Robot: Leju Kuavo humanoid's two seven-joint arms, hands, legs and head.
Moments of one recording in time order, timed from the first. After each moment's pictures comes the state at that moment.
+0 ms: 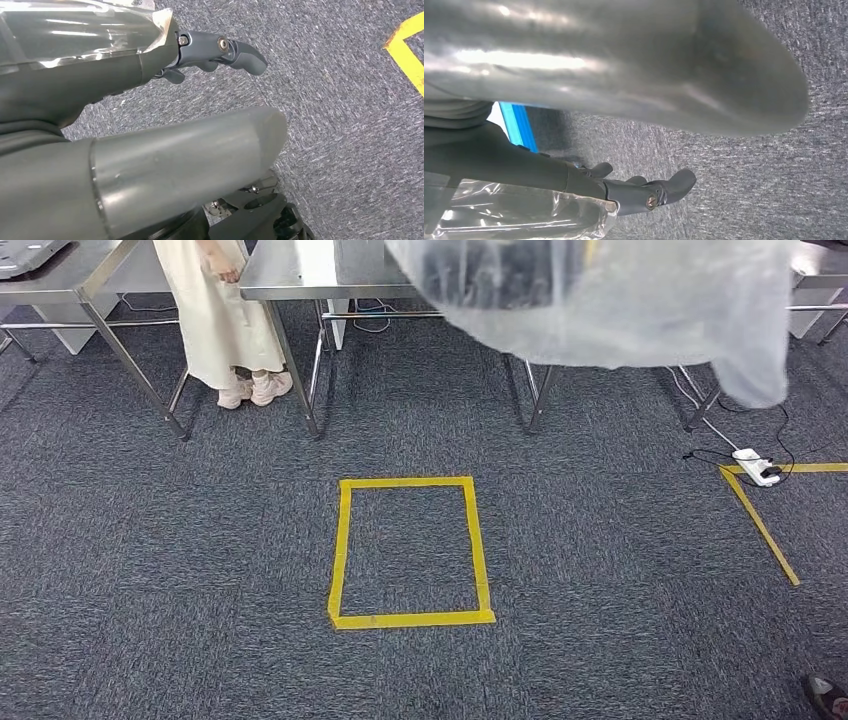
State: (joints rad) left arm -0.10 -0.21 0.72 -0.20 -0.94 0.29 -0.41; right arm -0.10 0.09 -1.33 -0.19 1.40 -0.33 -0.11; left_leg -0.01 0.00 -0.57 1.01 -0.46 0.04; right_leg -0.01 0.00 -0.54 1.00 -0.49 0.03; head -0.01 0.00
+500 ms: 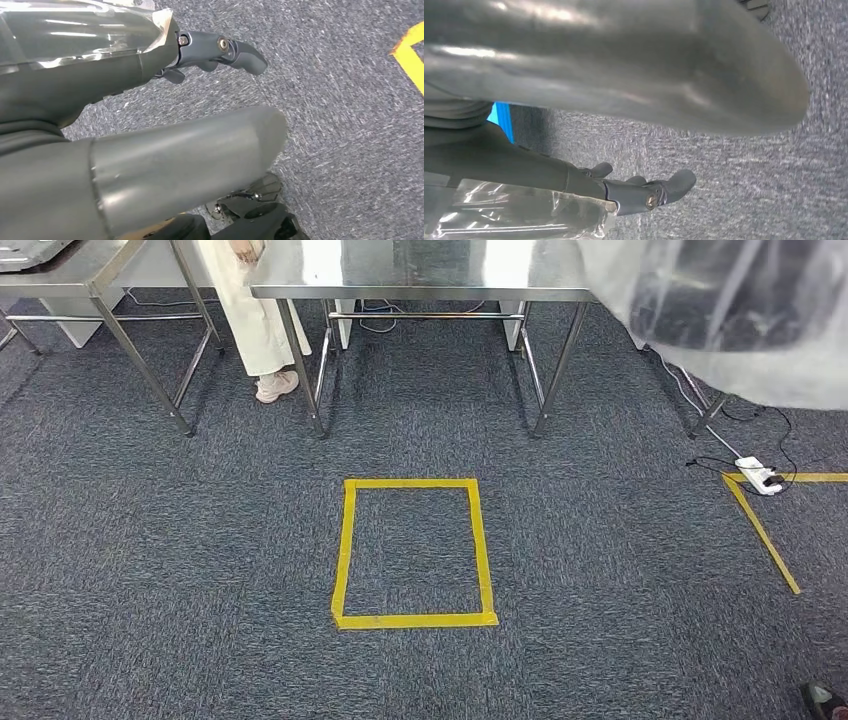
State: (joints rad) left arm -0.11 -0.20 0.72 -0.20 -0.94 0.29 -0.40; right arm -0.10 0.09 -1.31 -0.19 1.41 -0.19 -0.18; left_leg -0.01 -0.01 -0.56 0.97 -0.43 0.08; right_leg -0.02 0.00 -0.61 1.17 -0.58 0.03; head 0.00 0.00
